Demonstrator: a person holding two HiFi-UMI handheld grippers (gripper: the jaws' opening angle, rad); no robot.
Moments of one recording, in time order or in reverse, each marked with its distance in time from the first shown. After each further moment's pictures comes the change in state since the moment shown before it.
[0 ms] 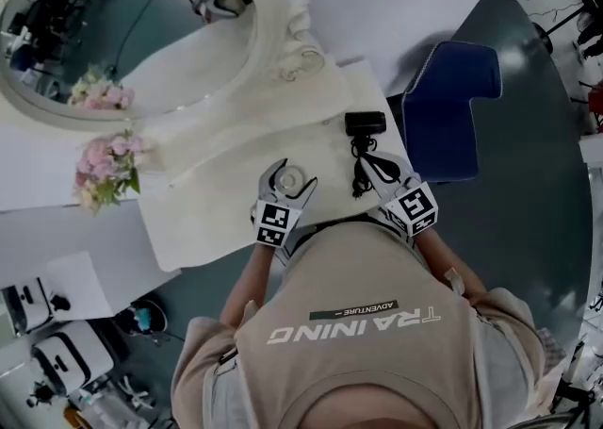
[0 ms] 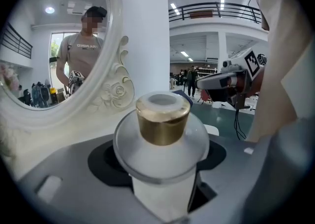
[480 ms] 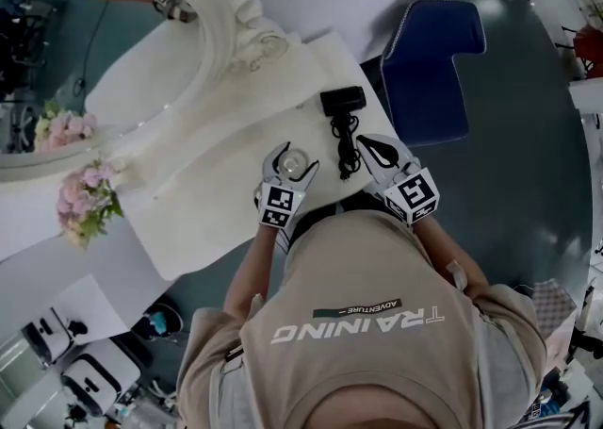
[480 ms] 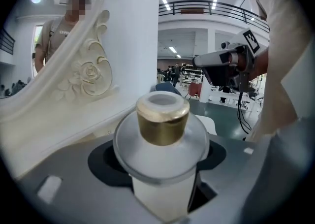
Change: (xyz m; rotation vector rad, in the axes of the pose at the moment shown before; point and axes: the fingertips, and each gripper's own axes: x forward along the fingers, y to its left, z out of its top) left arm 0.069 -0.031 -0.028 0.060 0.045 -0.152; right arm -0.019 -0.026 -0.011 0.084 -0.003 -0.113
